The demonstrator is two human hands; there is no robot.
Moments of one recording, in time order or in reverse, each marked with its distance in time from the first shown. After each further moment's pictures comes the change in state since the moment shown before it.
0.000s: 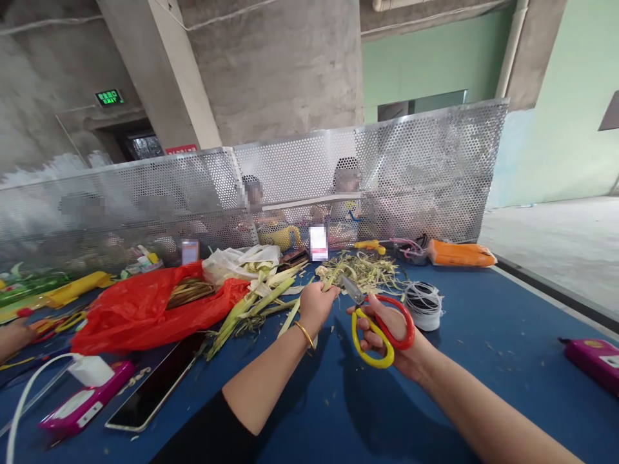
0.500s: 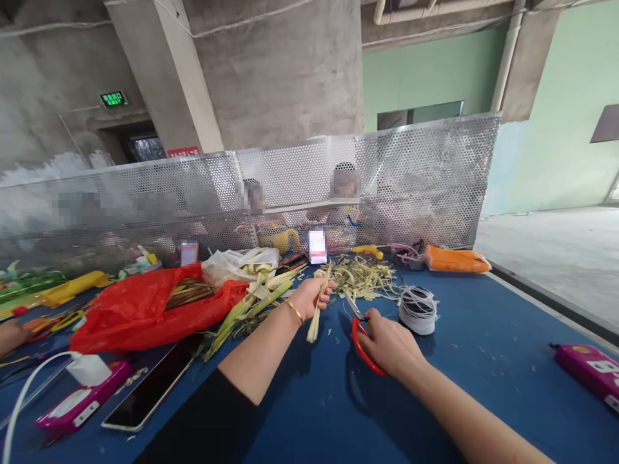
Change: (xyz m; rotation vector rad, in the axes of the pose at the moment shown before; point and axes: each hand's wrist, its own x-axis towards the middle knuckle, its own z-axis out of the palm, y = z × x) left_hand 0.025 0.023 -0.017 -0.553 -0.463 -0.506; right_hand 0.003 0.006 -0.017 -1.593 0.353 -0.239
